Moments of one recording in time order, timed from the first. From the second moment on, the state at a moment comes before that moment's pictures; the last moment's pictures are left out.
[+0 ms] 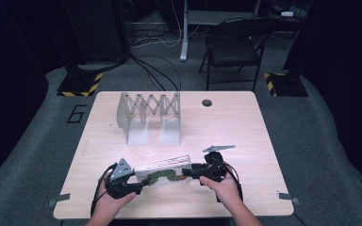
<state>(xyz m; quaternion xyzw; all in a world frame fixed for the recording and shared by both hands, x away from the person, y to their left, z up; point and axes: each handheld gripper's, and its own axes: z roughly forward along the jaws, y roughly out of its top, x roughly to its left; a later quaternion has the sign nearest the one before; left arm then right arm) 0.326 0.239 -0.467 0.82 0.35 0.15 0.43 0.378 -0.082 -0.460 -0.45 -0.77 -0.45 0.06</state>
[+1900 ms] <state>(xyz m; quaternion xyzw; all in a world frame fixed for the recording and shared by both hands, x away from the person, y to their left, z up) 0.312 0.226 -0.467 0.83 0.31 0.17 0.44 0.384 -0.103 -0.484 -0.48 -0.76 -0.43 0.03</state>
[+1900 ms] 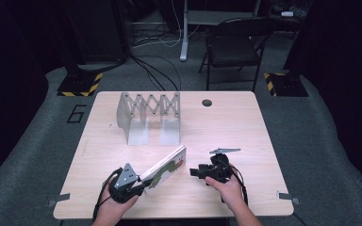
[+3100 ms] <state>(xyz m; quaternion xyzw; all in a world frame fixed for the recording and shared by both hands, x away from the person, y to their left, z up) 0.333 0.197 -0.472 0.82 0.34 0.18 0.42 0.384 -0.107 -0.490 -0.49 -0.76 -0.43 0.04</state>
